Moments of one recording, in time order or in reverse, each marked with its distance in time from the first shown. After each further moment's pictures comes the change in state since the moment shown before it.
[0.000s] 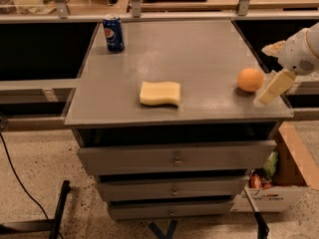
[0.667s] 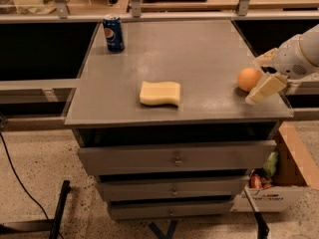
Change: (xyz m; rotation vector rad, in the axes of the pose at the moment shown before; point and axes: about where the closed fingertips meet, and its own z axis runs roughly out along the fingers) arm 0.004 -0.001 0.021 -0.028 -0.023 0.011
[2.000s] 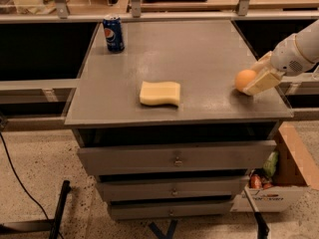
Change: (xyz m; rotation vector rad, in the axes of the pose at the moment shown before) arm 0.009 -0.018 0.014 -0.036 0.013 0.041
